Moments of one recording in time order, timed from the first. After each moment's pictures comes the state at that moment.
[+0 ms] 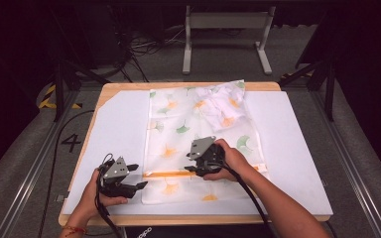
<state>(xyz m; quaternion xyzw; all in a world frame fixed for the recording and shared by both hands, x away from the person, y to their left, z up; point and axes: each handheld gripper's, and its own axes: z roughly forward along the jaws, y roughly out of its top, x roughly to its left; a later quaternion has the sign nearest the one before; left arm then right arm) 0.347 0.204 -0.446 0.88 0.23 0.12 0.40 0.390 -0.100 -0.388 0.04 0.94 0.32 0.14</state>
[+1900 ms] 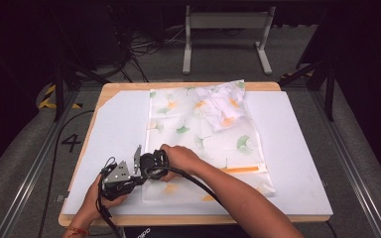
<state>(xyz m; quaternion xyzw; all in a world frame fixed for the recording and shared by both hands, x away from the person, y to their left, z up) 0.342 0.201 -0.457 0.88 0.21 0.10 0.41 0.400 0.042 -0.418 -0.08 0.98 0.16 0.07</state>
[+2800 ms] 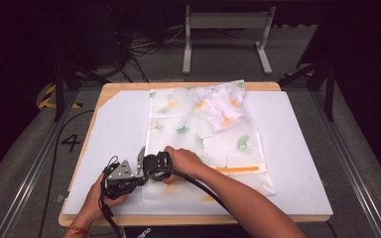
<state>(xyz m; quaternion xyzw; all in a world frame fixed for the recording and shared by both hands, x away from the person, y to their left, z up) 0.344 0.197 -0.458 0.89 0.23 0.09 0.39 0.393 0.032 -0.419 -0.04 0.98 0.17 0.07</state>
